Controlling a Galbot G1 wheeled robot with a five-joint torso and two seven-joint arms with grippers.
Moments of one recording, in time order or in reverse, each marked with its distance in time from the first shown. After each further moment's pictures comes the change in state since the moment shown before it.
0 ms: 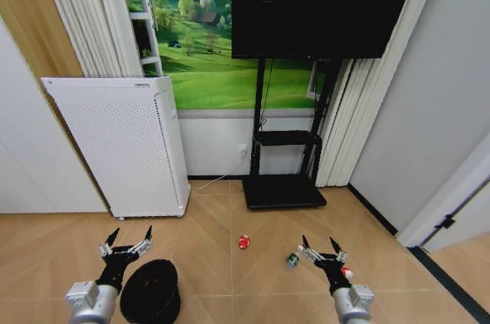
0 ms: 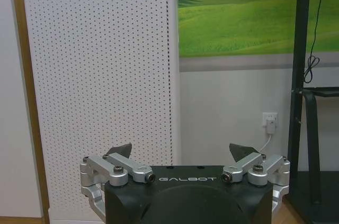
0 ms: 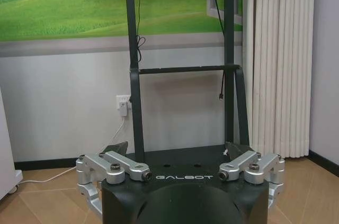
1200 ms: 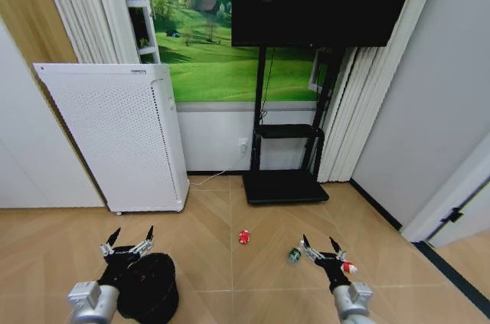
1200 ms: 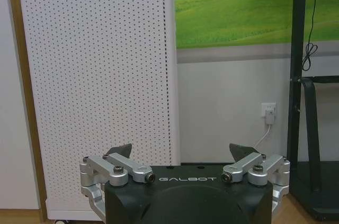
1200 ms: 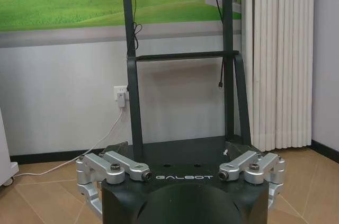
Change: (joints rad) left arm 0.002 -0.008 0.005 -0.007 0.020 -0.005 0.006; right arm 0.039 -0.026 0.005 -0.058 0.030 0.019 -0.005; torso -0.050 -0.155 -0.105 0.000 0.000
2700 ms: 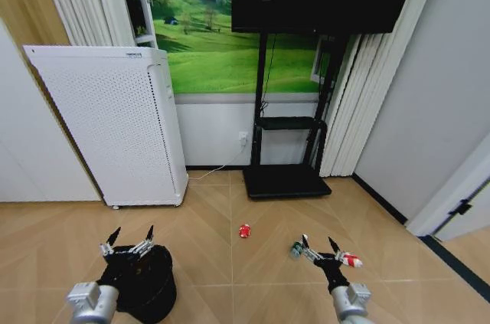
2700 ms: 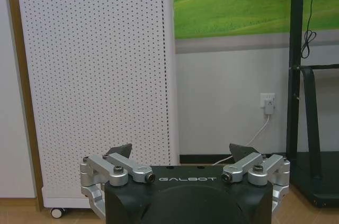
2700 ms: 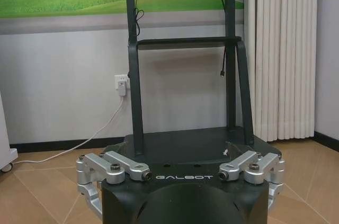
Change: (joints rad) left arm -0.001 -0.007 -0.004 0.003 0.005 -0.012 0.014; right arm -0.001 0.007 -0.002 -0.009 -0.016 0.023 -0.009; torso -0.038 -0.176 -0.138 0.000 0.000
